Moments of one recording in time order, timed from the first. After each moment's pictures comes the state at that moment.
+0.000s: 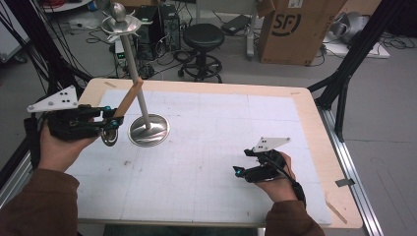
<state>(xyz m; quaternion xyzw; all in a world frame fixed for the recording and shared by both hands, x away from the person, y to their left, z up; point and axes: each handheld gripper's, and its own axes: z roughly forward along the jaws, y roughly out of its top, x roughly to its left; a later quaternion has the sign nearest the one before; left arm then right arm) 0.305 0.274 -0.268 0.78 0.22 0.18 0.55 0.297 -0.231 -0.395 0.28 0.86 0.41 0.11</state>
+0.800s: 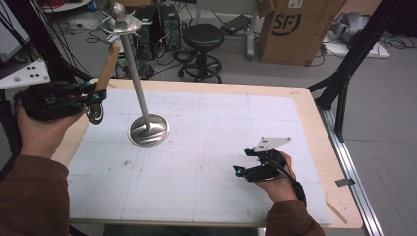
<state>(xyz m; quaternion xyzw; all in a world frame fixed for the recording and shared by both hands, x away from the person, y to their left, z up) 0.310 0.296 -0.219 0.74 0.25 0.23 0.58 0.298 -0.233 -0.395 0.28 0.86 0.42 0.11</state>
